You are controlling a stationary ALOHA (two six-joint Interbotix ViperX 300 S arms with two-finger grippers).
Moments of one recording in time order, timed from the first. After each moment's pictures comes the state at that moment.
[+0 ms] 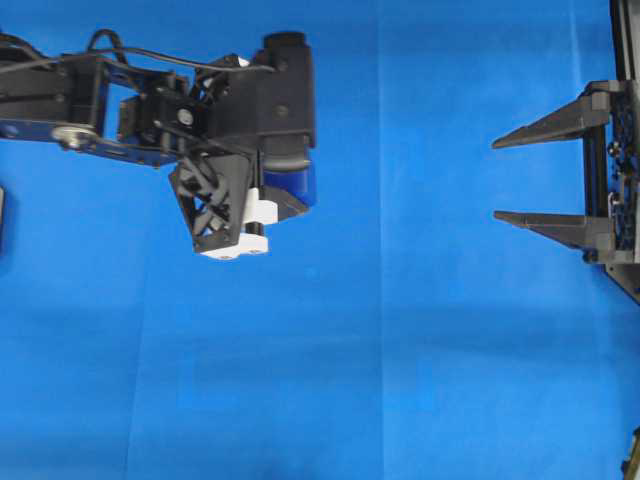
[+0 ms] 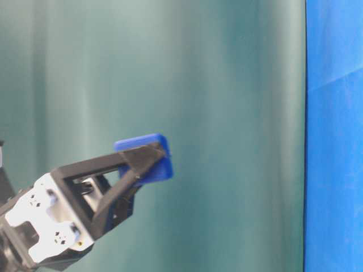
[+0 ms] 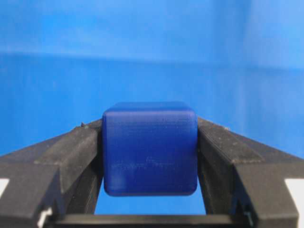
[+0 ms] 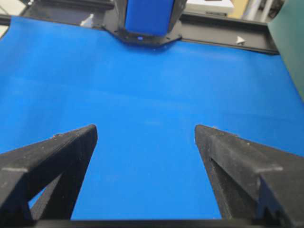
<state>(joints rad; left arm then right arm) 0.00 -0.13 0.21 0.01 0.69 -0.05 -0.01 -0.92 1.14 0.00 -0.13 0.04</state>
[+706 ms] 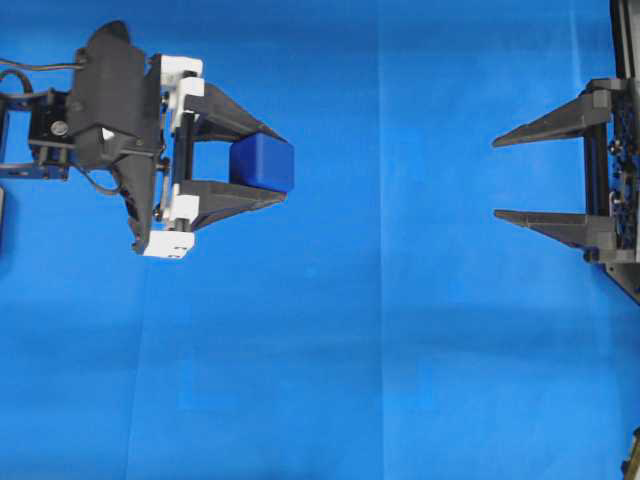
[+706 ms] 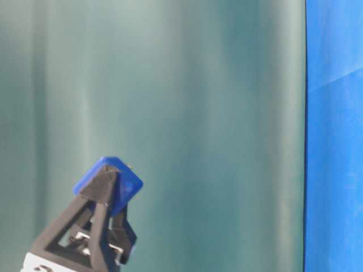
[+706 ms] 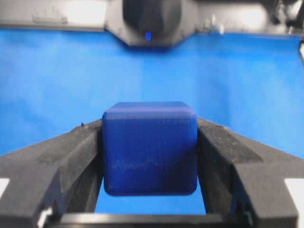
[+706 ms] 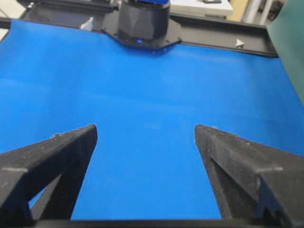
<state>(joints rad) 0.00 -0.37 0.69 0.01 -0.14 -0.04 -0.01 -0.92 1.13 0.00 -0.13 0.04</state>
